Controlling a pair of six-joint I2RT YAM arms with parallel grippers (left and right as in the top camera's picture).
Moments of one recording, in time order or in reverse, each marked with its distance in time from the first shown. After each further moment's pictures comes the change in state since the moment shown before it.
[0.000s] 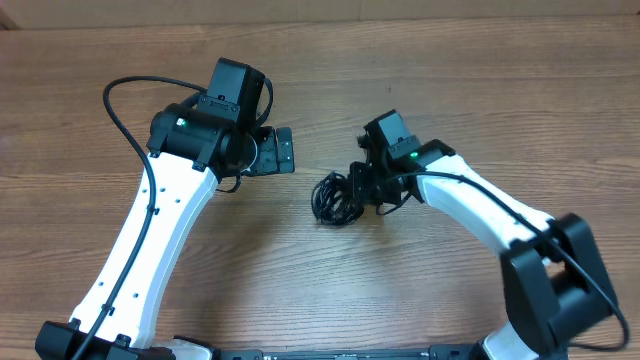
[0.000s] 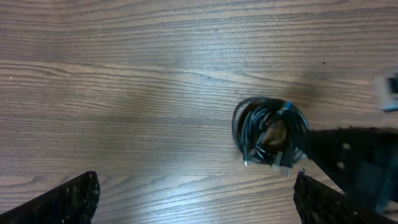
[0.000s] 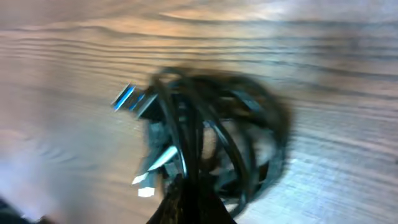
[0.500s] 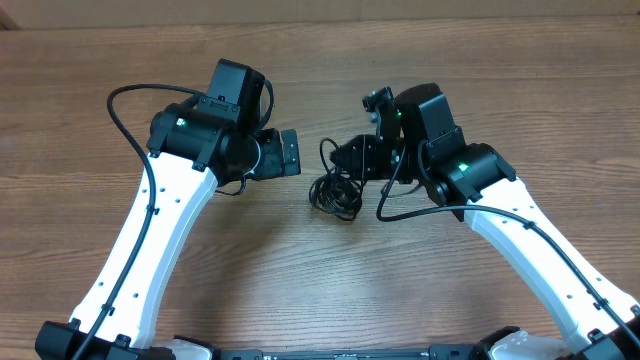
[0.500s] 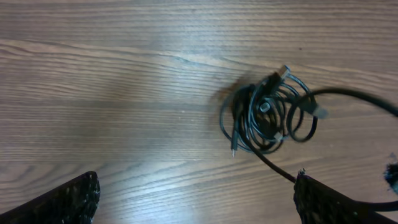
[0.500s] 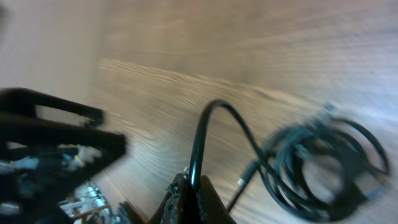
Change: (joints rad) left arm 0.000 0.000 0.000 -0.017 0.106 -0.033; right arm -0.005 -0.296 0.062 0.107 -0.144 -0.018
